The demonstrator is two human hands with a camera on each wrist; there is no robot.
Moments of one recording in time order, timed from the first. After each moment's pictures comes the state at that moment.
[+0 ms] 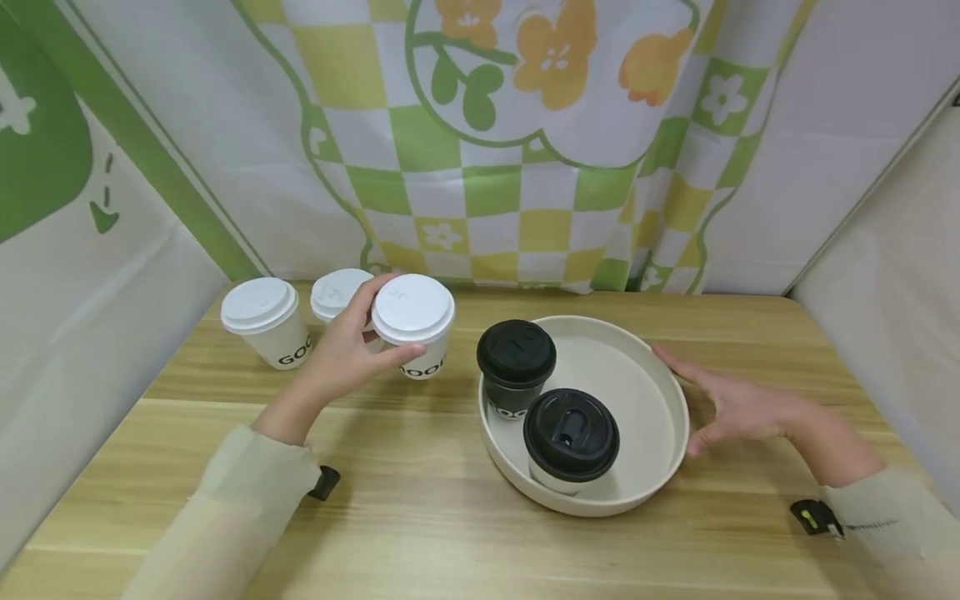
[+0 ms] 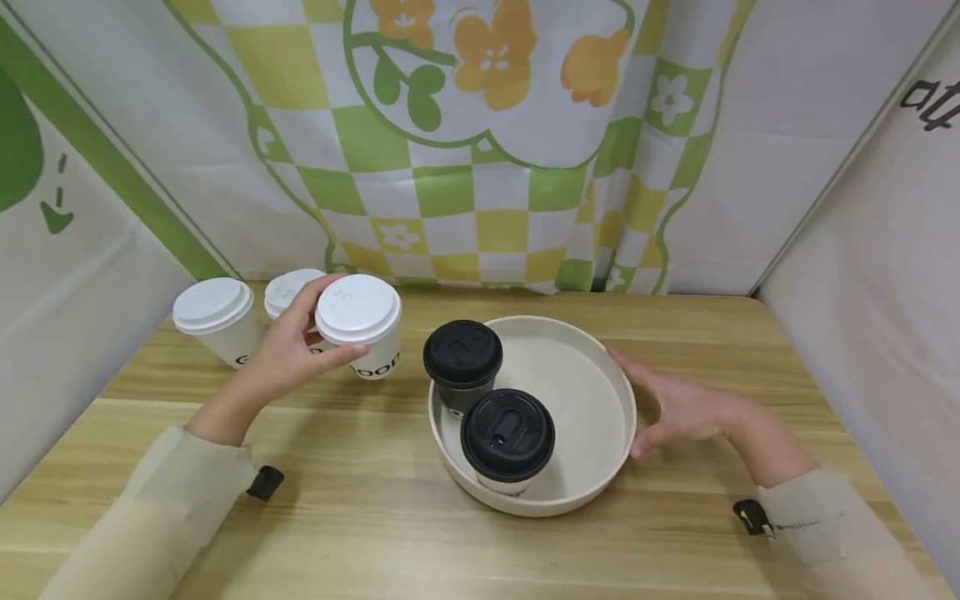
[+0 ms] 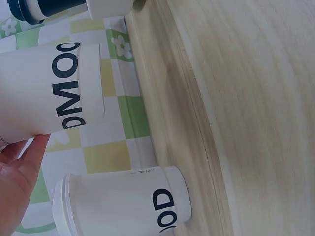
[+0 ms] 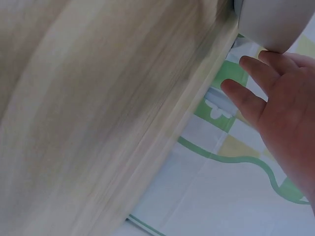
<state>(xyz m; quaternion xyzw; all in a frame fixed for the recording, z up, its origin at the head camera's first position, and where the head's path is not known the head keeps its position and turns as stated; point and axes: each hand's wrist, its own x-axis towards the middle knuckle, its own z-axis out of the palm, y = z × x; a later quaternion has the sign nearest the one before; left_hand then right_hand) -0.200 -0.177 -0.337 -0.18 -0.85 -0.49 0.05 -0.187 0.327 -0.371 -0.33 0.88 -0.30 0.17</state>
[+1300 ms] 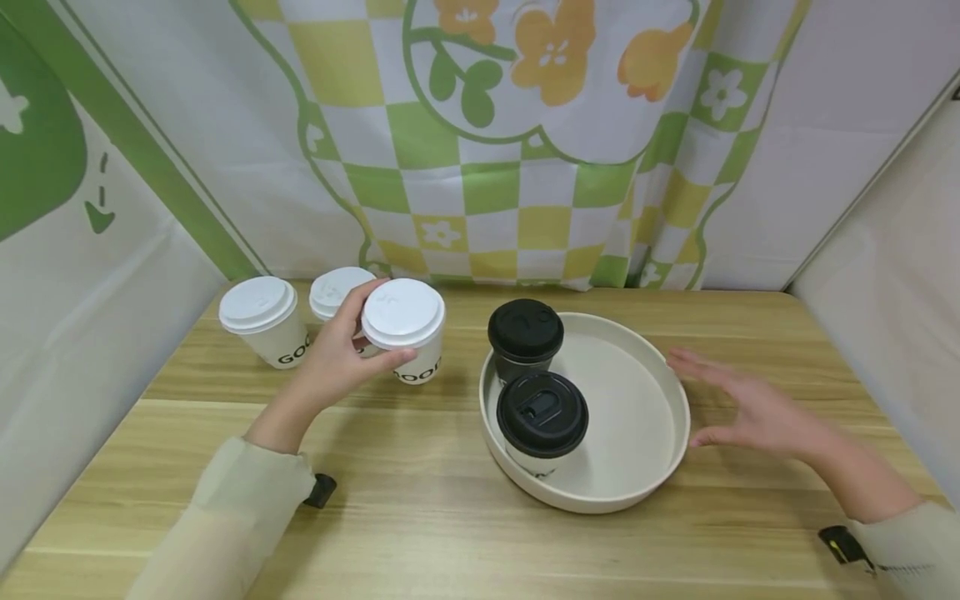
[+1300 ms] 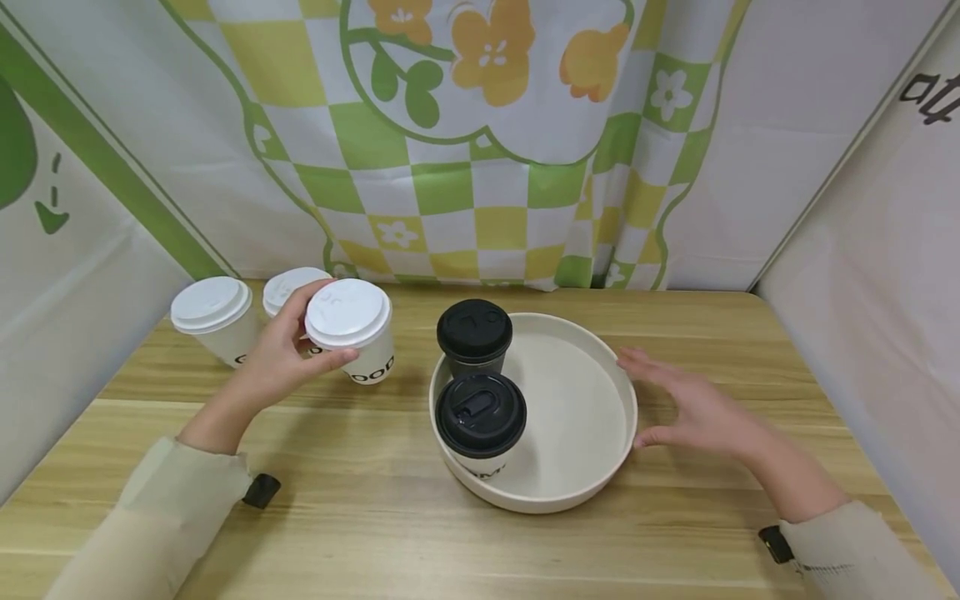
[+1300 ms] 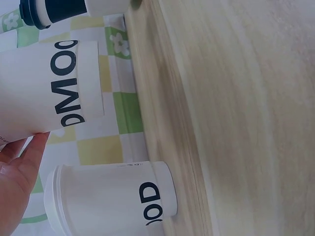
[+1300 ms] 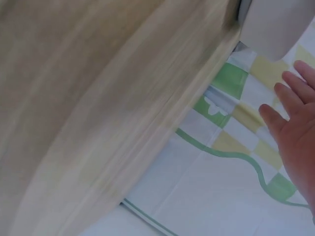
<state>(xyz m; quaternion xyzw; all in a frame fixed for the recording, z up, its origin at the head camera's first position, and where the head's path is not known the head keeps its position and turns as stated) -0.193 -0.185 -0.341 -0.17 -0.85 -0.49 0.05 -0.157 0.325 -0.369 -0.36 0.90 -0.23 -0.04</state>
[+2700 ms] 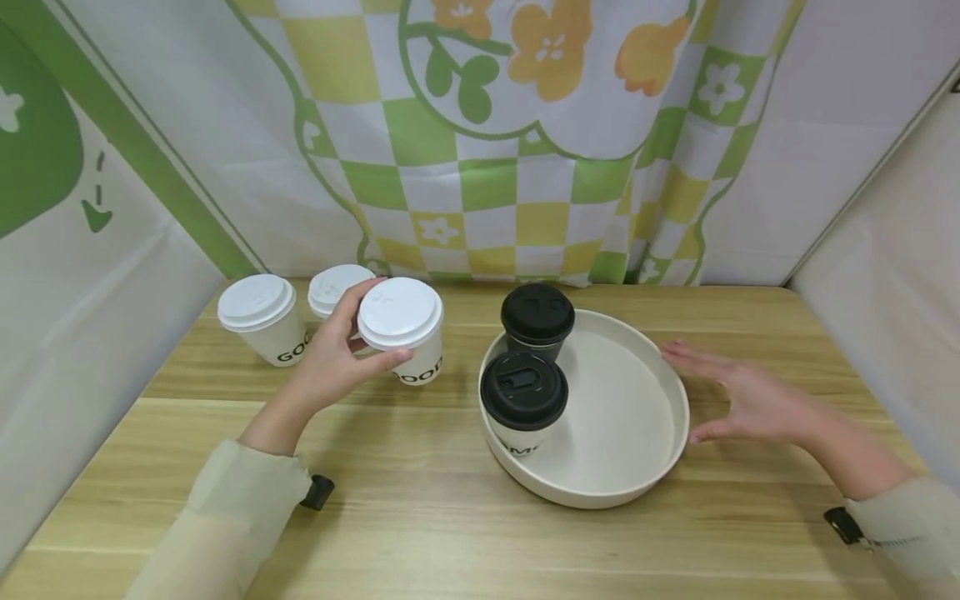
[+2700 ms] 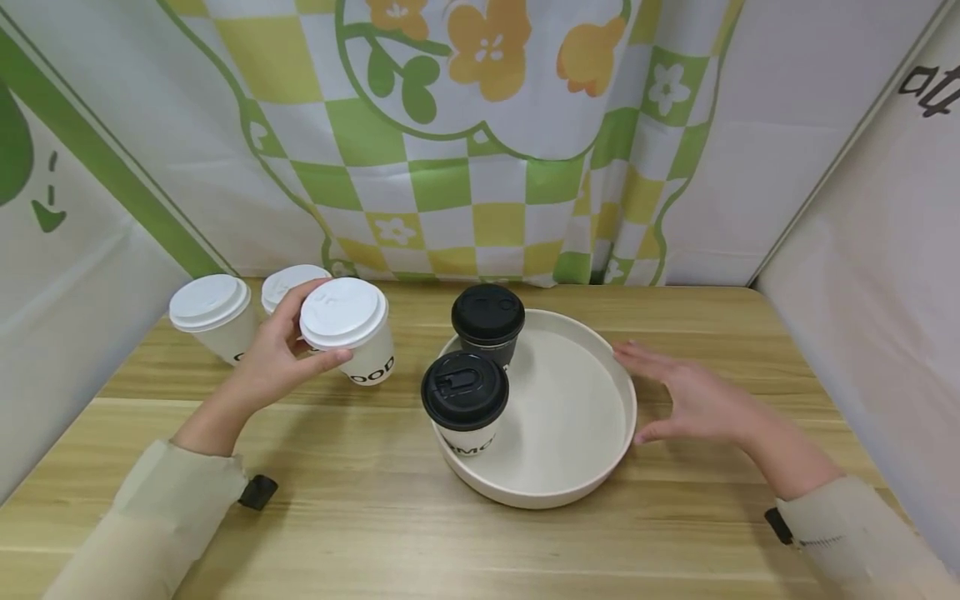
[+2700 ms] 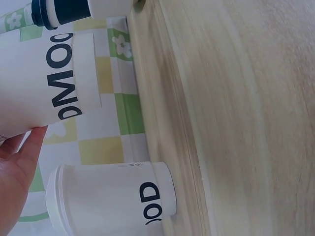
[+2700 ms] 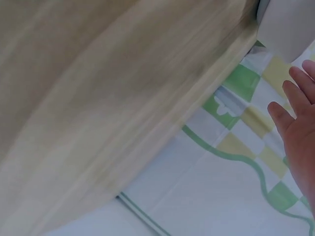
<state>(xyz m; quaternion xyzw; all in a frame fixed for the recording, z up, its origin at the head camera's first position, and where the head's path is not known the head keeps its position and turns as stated) -0.188 -0.186 -0.341 -0.18 -0.84 -0.52 0.04 -0.167 0.327 -0.365 -0.35 0.92 -0.19 -0.03</state>
